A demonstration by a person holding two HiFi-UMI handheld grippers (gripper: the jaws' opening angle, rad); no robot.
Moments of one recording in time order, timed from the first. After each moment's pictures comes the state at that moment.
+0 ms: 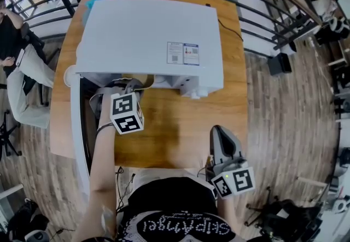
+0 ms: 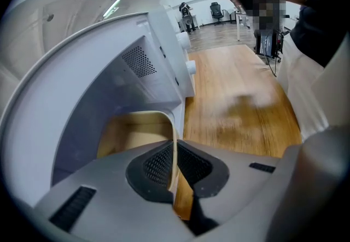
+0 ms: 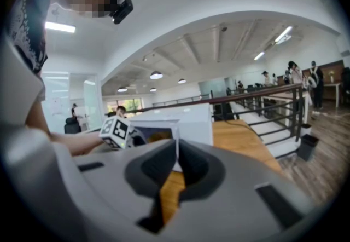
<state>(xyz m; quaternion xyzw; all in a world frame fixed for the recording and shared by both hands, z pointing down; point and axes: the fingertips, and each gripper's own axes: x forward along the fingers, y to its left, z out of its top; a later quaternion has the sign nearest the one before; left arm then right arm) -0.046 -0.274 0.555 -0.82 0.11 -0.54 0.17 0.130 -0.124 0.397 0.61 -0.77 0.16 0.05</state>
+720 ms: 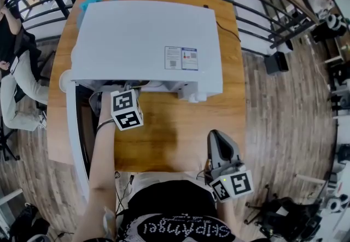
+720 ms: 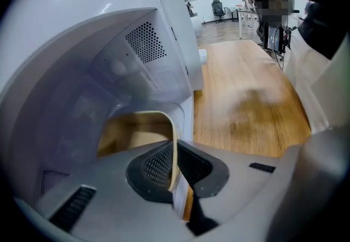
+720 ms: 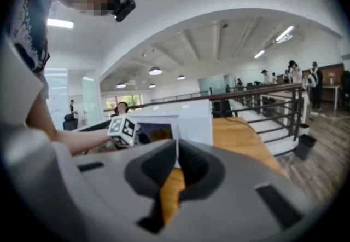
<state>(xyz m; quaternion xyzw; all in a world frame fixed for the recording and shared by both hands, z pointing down) -0.043 -0.307 0.574 -0.81 0.11 -0.55 0.17 0.127 -0.129 0.407 0.61 -0.77 0.17 0.07</state>
